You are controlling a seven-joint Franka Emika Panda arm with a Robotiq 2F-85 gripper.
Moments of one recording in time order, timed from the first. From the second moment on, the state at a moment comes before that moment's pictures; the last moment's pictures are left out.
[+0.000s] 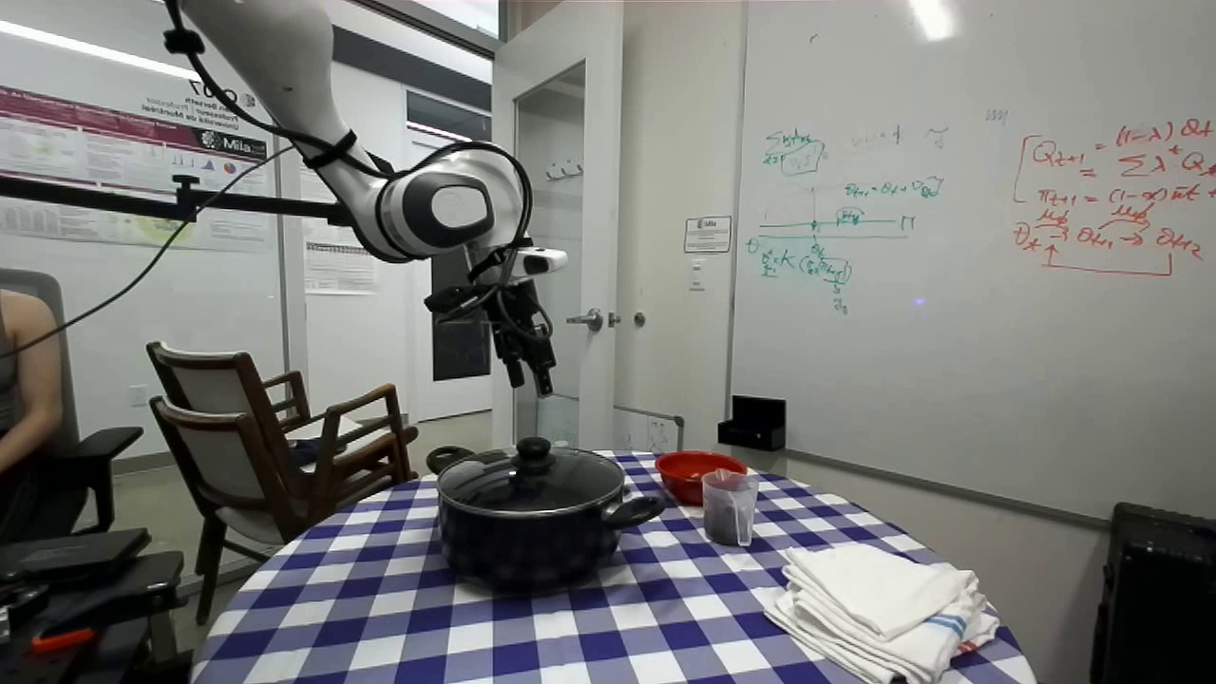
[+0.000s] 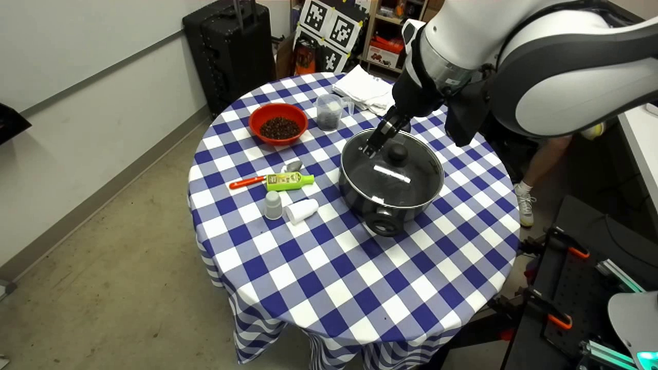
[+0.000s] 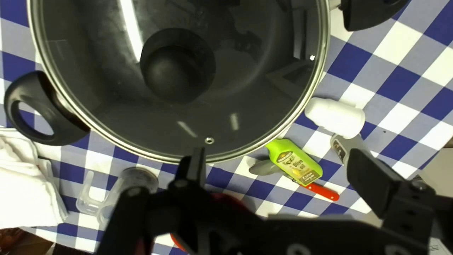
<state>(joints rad) 0.14 0.24 0.08 -2.13 -0.13 2.63 0.23</state>
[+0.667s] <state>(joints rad) 0.14 0.33 -0.01 -2.04 -0.20 2.47 0.26</state>
